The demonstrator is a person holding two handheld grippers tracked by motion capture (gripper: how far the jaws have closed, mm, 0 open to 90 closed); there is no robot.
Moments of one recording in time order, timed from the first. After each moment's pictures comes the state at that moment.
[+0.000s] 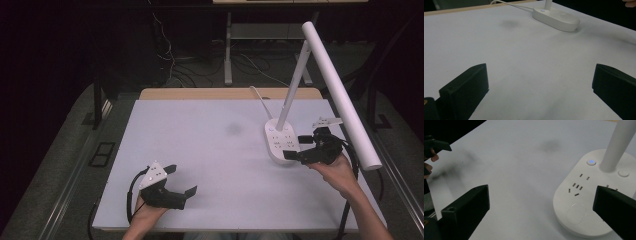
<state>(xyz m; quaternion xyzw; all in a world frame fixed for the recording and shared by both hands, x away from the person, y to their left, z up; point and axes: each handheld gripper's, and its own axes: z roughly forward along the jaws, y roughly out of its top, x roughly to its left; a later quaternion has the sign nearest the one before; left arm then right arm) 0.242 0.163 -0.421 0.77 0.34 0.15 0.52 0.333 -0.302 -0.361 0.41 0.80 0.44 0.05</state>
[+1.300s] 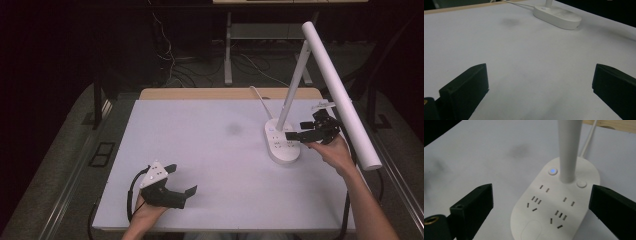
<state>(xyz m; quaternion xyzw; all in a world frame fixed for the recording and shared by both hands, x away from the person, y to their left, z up) 0.245 0.164 -0.423 0.77 0.34 0.15 0.52 0.396 -0.323 -0.371 0.45 0.79 0.41 0.06</state>
